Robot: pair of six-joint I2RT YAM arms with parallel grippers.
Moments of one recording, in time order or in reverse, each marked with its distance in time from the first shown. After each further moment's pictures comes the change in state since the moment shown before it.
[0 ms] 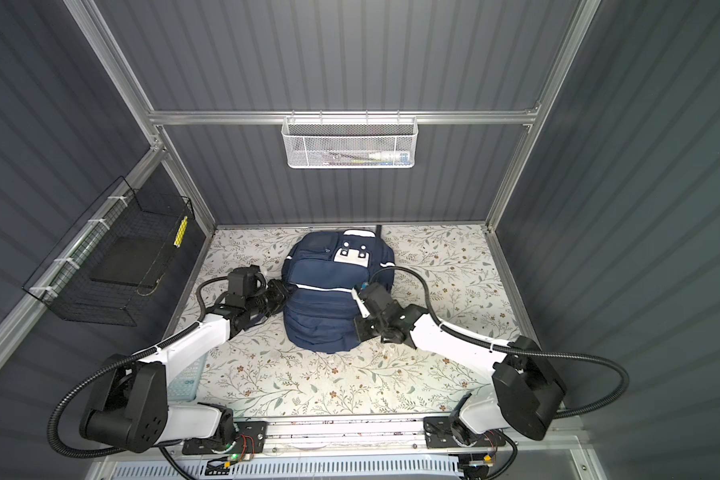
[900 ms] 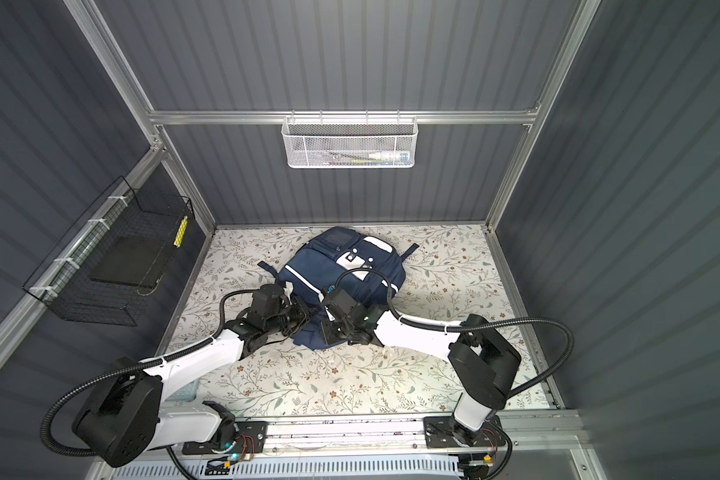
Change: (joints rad) left arm -0.291 -0.056 -0.130 0.090 -0.046 -0.193; right arm 0.095 0.166 0.121 0.111 0.031 0.084
